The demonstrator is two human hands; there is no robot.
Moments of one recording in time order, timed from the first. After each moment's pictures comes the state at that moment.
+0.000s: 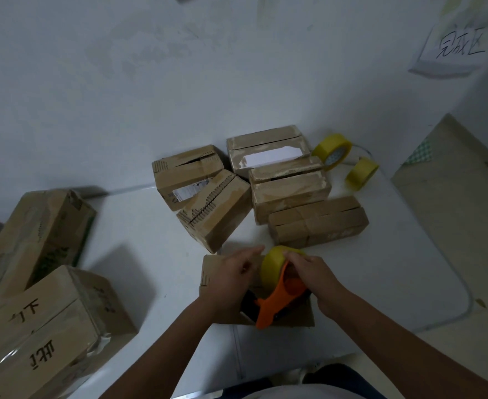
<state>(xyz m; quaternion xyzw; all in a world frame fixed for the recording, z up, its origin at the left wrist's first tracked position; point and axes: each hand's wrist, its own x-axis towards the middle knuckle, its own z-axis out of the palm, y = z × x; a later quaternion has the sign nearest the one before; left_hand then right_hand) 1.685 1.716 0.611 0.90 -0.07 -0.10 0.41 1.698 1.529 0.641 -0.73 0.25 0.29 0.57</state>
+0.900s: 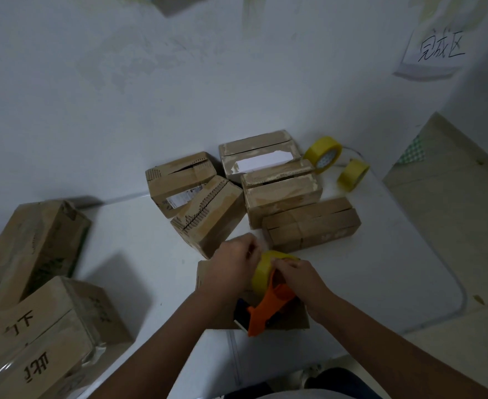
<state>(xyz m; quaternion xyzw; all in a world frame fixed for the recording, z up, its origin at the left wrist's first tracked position) 1.705 1.692 0.659 0.94 -0.08 -0.07 0.32 1.693 1.534 0.637 -0.75 0.22 0.27 0.56</state>
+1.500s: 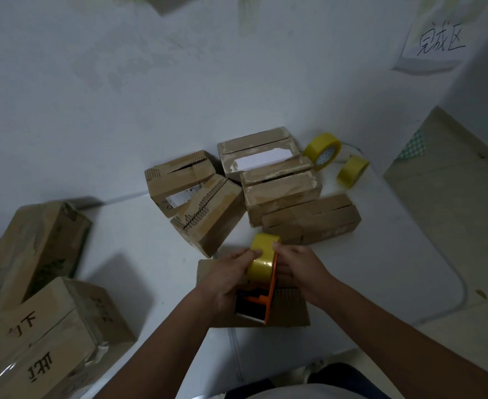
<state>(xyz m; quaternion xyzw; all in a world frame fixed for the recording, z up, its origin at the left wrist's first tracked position) 1.698 1.690 0.648 0.59 0.29 -0.29 0.70 1.706 1.533 0.640 -0.64 0.21 0.26 0.69</state>
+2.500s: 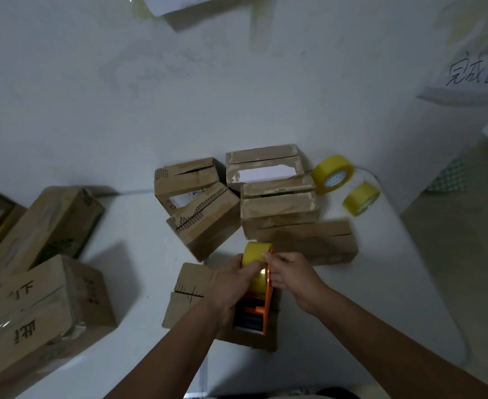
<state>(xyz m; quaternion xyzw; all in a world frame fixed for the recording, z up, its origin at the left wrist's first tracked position) 1.695 1.619 0.662 0.66 0.27 -0.20 0.67 1.742 1.481 0.636 -0.67 0.10 0.33 0.66</state>
